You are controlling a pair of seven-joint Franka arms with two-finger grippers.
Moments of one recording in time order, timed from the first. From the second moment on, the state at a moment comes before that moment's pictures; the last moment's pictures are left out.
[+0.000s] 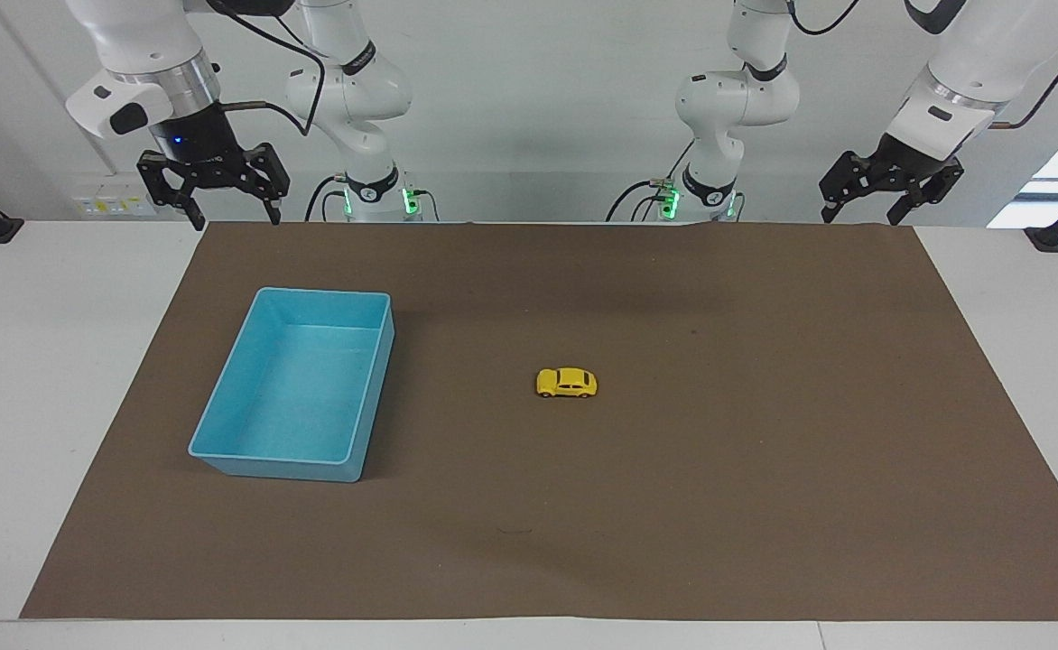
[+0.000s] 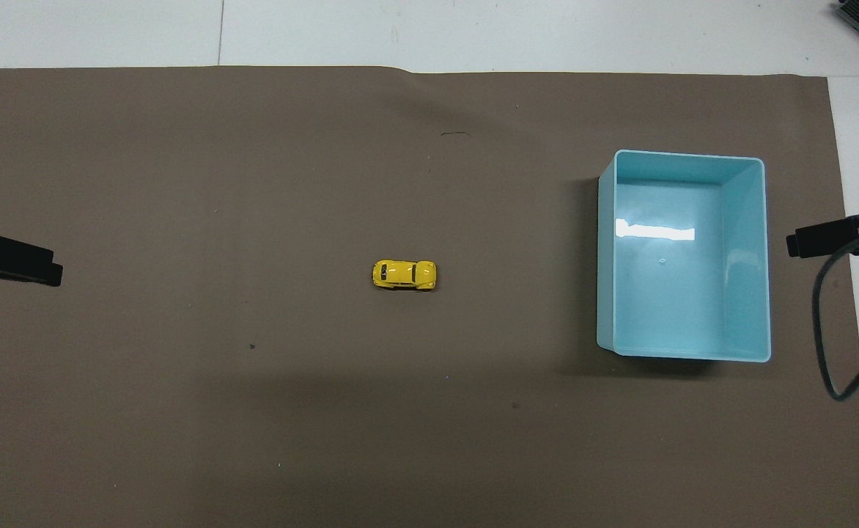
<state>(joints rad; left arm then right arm) -0.03 -0.07 -0.02 -1.57 -0.04 1.45 0.01 0.06 -0.05 -0.07 -1.55 -0.01 1.56 -0.11</state>
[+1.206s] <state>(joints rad) -0.03 -0.07 -0.02 -1.59 -0.04 1.48 0.01 0.06 -0.05 -0.07 -1.55 -0.01 1.56 -0.11</state>
